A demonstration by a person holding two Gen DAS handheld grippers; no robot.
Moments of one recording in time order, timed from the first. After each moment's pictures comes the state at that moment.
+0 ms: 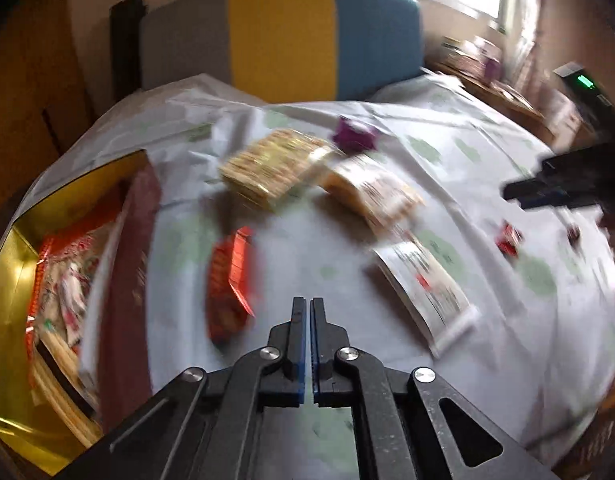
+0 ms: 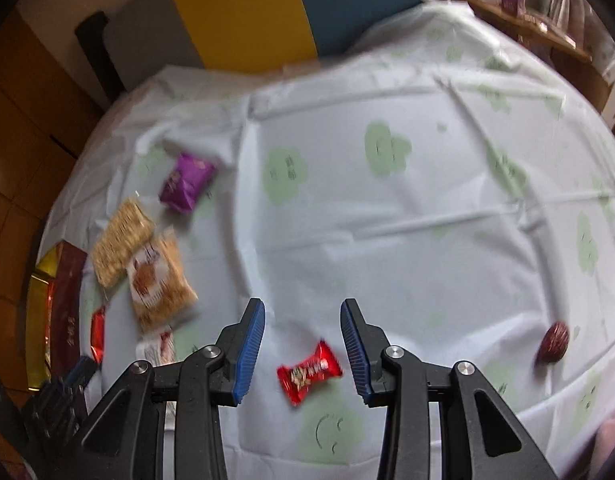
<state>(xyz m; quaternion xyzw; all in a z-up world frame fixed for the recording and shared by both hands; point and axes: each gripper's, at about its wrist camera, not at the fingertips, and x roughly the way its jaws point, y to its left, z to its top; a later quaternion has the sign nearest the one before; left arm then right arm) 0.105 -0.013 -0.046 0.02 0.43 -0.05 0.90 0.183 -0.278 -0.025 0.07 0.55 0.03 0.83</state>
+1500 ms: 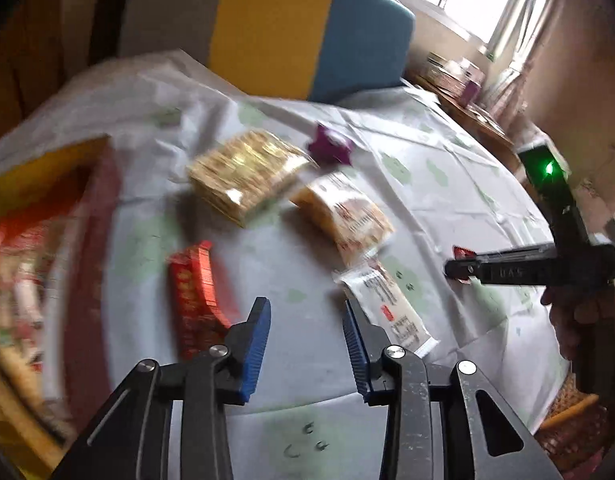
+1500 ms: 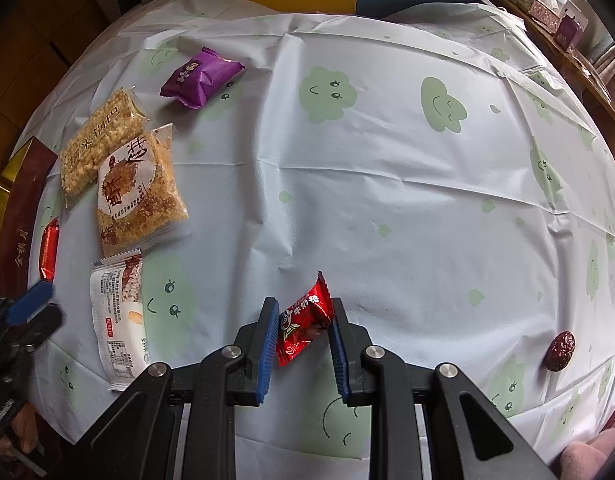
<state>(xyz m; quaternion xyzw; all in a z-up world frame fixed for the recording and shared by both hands) 0.133 0.003 -0.033 -0.07 0.45 -0.11 0.88 0.174 -0.222 -0.063 -0.06 0.60 0.04 0.79</state>
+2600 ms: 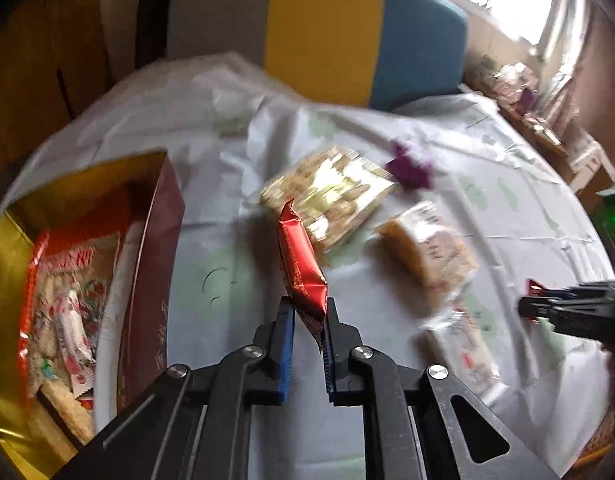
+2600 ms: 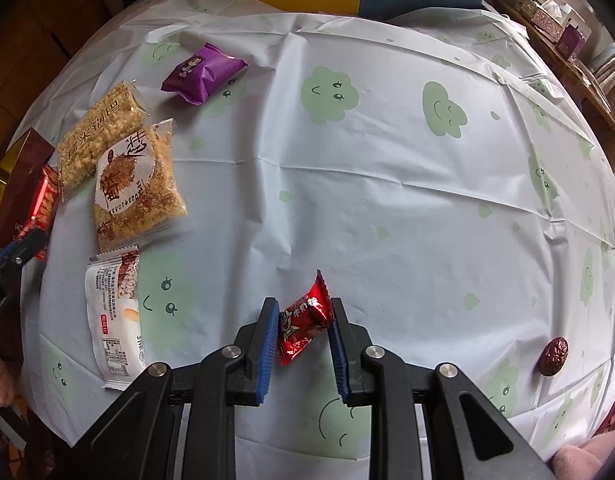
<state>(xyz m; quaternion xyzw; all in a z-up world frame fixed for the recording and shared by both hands) 0.162 0.025 -0.034 -0.04 0.44 -0.03 0.89 0.176 -0.221 -0.066 -0.08 0.60 0.04 0.79</state>
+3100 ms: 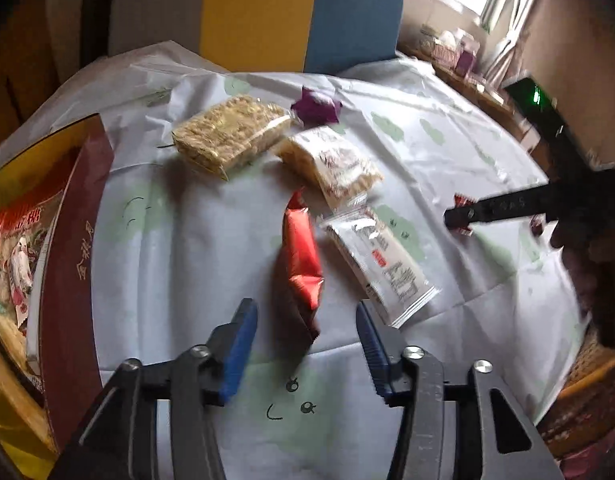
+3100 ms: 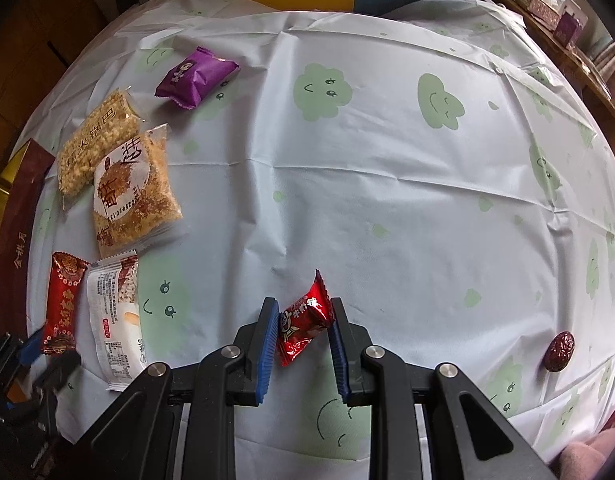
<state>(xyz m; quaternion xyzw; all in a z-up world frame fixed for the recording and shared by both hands) 0.109 -0.013 -0.050 -0.04 0.48 -0.12 0.87 0.181 -0.229 -0.069 -0.06 0.61 0.04 0.79</state>
